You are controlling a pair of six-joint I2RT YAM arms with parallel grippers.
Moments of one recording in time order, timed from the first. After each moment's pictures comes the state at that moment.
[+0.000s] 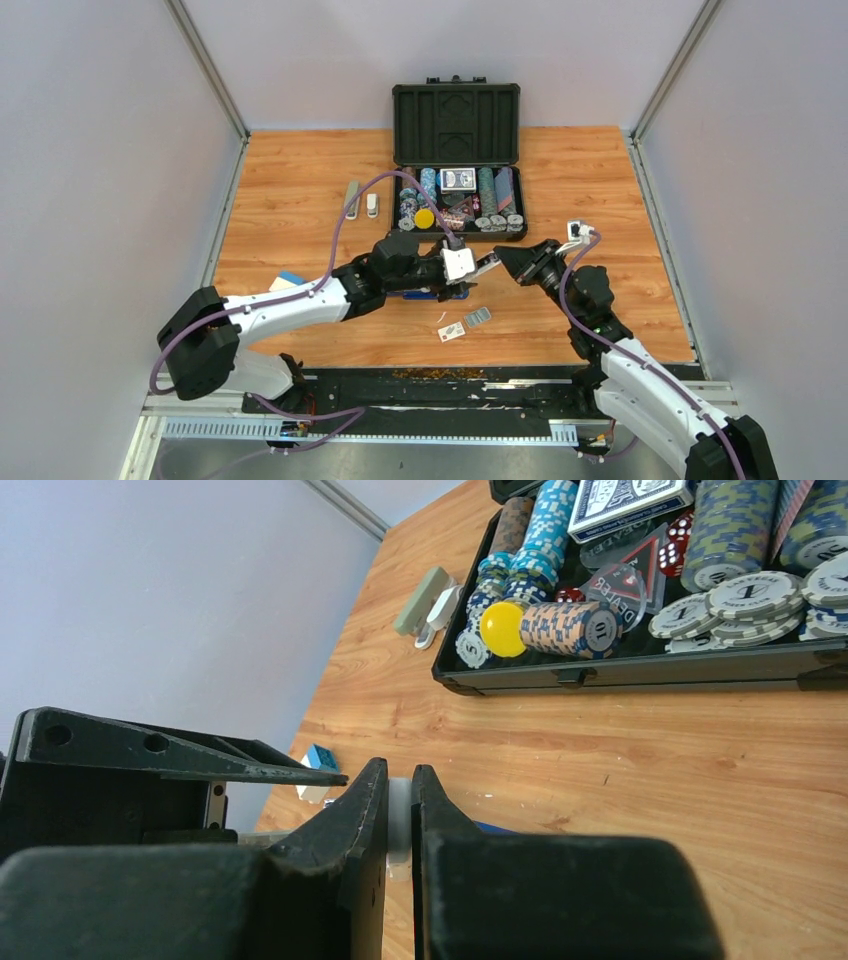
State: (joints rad) left arm -0.96 1.33 0.78 0.28 0.30 0.37; right arm 0.45 0.72 0.24 0.48 -0.13 0.83
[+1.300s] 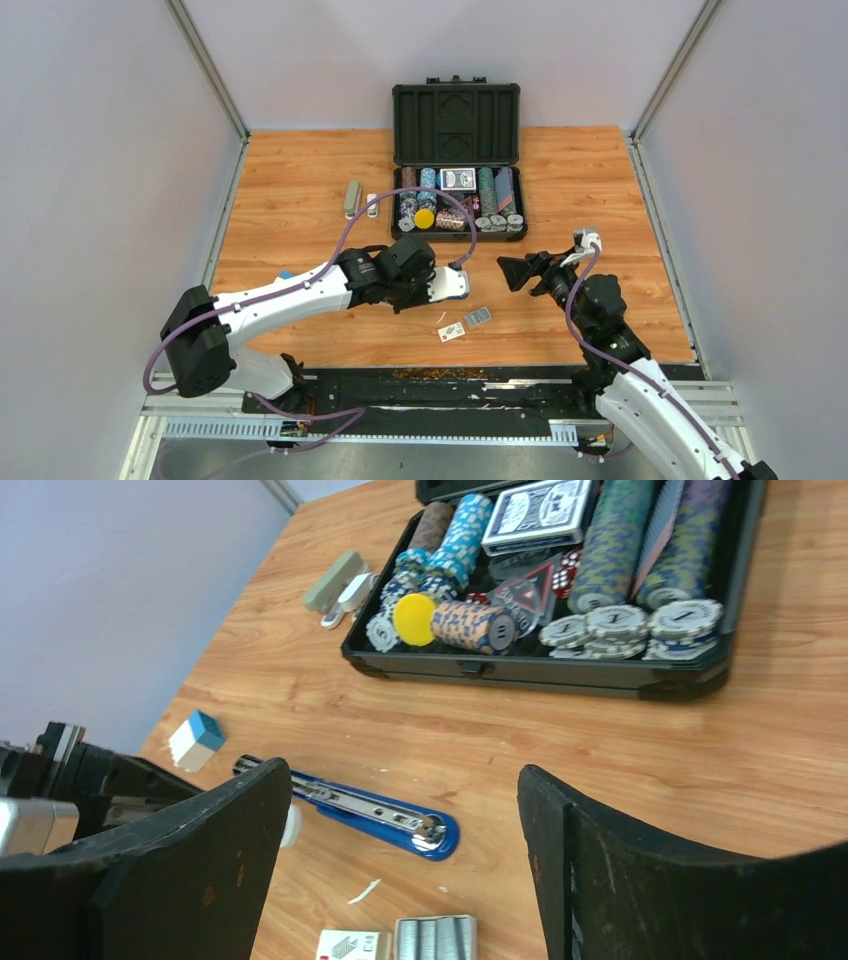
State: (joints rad) left arm -1.00 1.37 1.01 -0.59 0.04 0.47; right arm 0.46 0.51 0.27 0.17 -0.08 0.54
